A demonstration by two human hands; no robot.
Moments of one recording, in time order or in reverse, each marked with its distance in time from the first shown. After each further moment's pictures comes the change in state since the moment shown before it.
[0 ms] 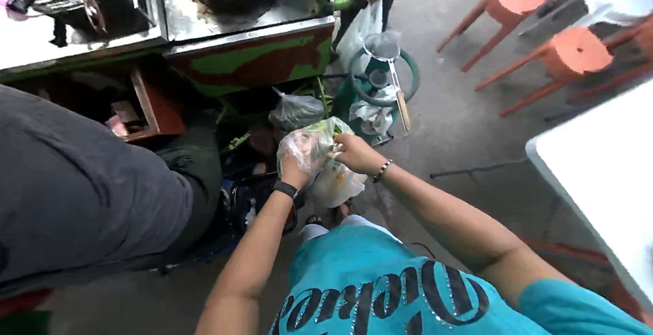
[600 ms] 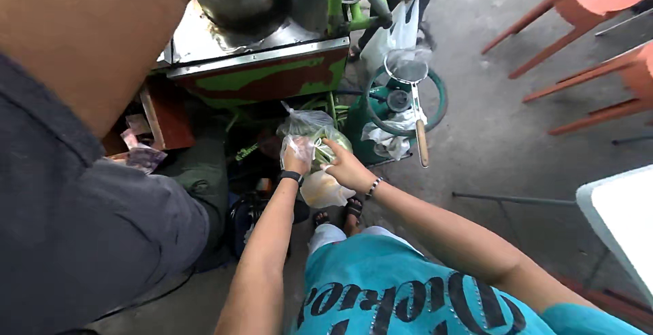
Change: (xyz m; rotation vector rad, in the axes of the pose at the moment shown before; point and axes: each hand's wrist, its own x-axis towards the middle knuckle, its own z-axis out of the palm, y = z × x) left_hand 0.104 -0.043 0.042 -0.020 -0.029 -0.348; right_hand 0.076 0.015 -0.019 0.320 -0.130 0.040
